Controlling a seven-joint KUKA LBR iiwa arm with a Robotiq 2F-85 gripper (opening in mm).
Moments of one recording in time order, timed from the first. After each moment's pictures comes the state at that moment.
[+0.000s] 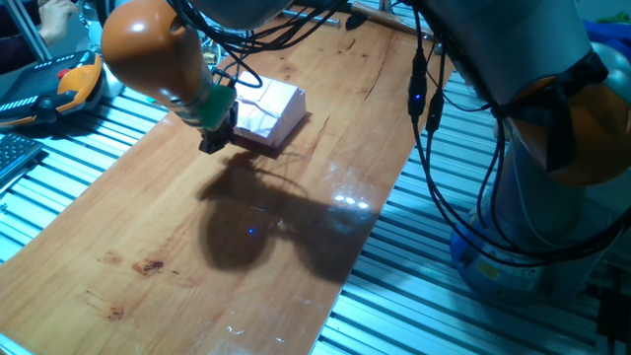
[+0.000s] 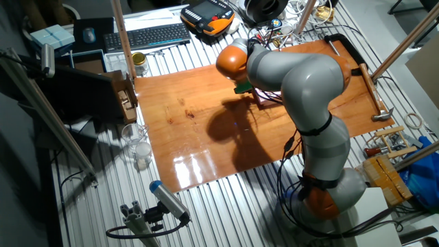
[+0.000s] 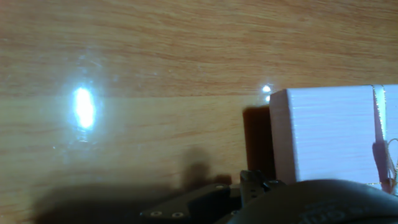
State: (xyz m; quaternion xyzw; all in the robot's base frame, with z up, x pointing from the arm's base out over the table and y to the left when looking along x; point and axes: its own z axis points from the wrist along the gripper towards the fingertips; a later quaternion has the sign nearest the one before) arm 0.610 0.006 0.062 0.02 0.97 -0.21 0.06
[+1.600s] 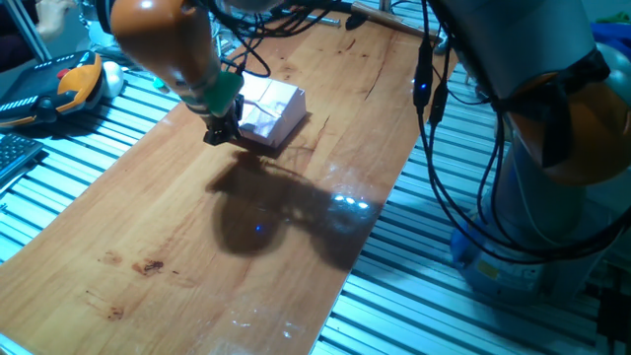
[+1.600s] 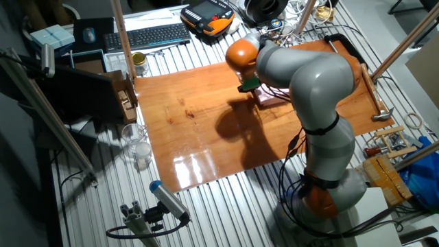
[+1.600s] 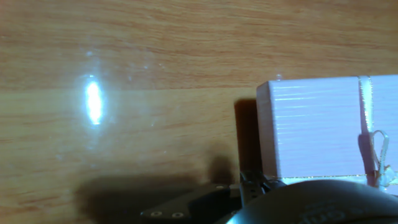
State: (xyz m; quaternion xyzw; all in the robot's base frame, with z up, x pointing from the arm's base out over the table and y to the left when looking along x) arm 0.603 -0.002 0.073 0.02 0.99 -0.16 0.05
